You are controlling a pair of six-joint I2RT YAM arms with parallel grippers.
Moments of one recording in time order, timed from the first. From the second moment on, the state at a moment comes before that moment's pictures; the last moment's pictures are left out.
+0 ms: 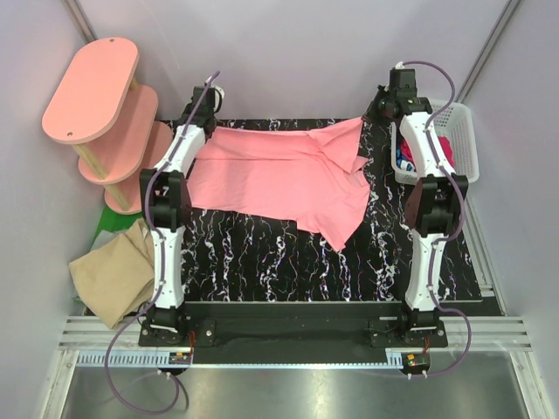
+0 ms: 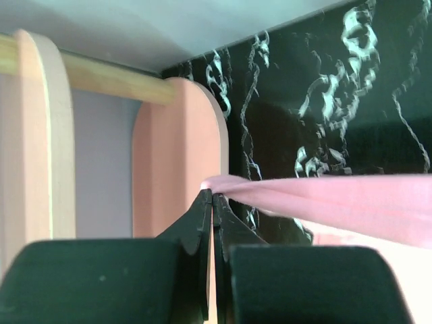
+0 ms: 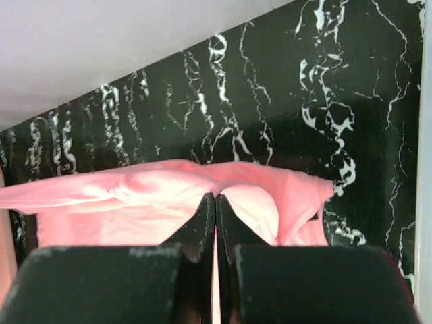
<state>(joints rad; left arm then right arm) -0.12 2.40 2.22 -0.43 -0.54 0.49 0.06 2.26 2.26 -0.66 -0.13 0.50</state>
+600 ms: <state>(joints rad) -0.16 1.11 1.34 -0.68 -0.18 0.35 0.23 0.93 1.48 -0.60 -0.28 0.50</state>
